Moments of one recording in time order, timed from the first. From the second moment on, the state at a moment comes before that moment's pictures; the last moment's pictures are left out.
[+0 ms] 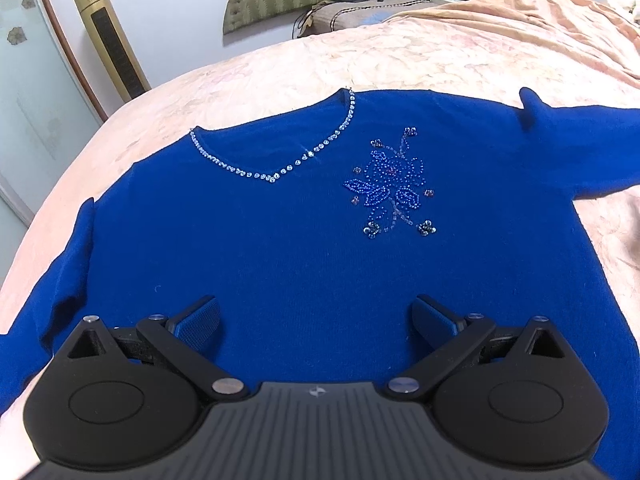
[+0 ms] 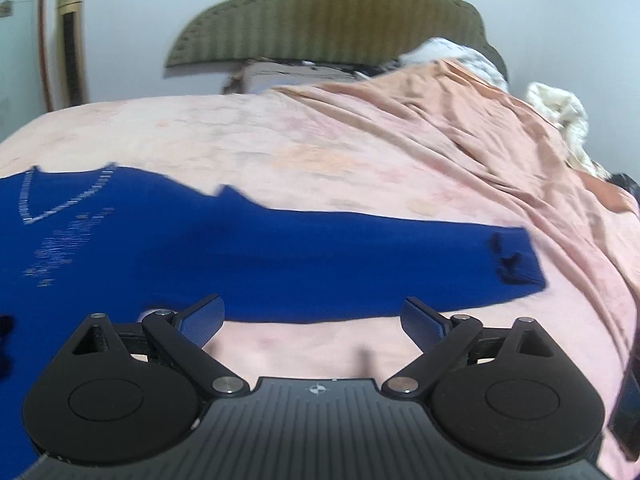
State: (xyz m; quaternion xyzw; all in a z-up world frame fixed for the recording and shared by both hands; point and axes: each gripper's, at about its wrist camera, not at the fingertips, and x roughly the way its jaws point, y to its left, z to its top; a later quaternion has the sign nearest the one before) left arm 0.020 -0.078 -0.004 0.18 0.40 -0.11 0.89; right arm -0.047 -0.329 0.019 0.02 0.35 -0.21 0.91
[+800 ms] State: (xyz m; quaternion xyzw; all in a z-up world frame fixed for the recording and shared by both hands) left arm 0.023 -0.079 -0.009 0.19 0.40 -0.11 0.89; right arm -0.041 -0.491 0.005 0.13 0.34 -0.35 0.86
